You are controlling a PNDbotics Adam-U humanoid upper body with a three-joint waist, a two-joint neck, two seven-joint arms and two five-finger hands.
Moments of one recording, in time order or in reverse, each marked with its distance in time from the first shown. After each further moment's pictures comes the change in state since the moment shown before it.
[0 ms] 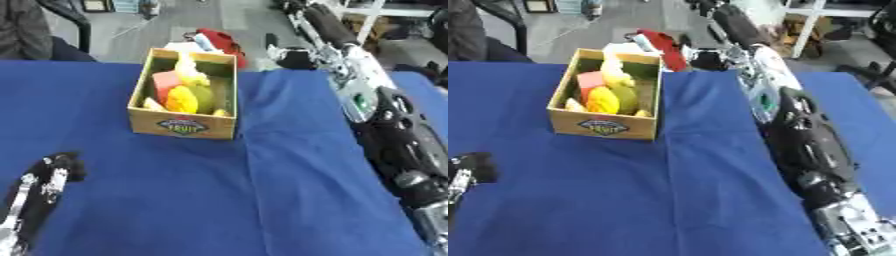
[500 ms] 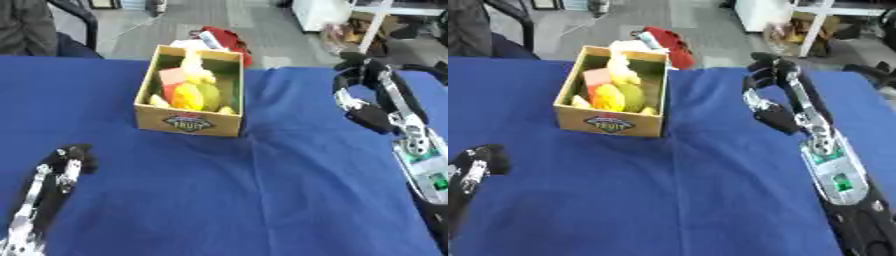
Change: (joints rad) left arm 0.000 0.001 0.006 0.000 -0.003 0.000 0.007; right arm 0.357 0.059 -0.058 -0.235 -0.423 -0.104 0.037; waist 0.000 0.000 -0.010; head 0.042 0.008
